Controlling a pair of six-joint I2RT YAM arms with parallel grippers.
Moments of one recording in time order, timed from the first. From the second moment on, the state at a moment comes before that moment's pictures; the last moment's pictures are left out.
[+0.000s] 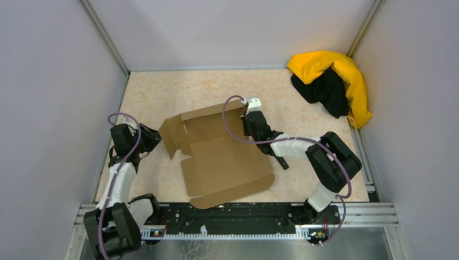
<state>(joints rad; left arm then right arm) 0.26 0.97 0.48 -0.10 0.39 -0.70 0.70 1.63 0.79 0.37 0.36 0.23</state>
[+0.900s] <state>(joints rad) 0.04 0.95 0.41 0.11 0.34 -0.71 0.70 1.69 0.90 0.28 0.30 0.27</state>
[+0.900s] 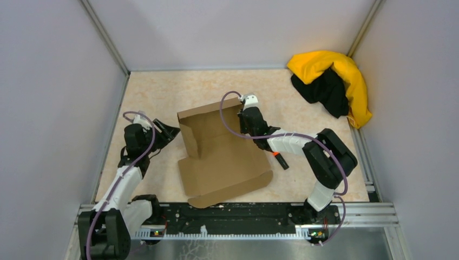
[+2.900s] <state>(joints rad) -0.17 0.81 0.26 0.17 0.18 -0.63 0.75 1.73 0.93 0.29 0.36 0.28</state>
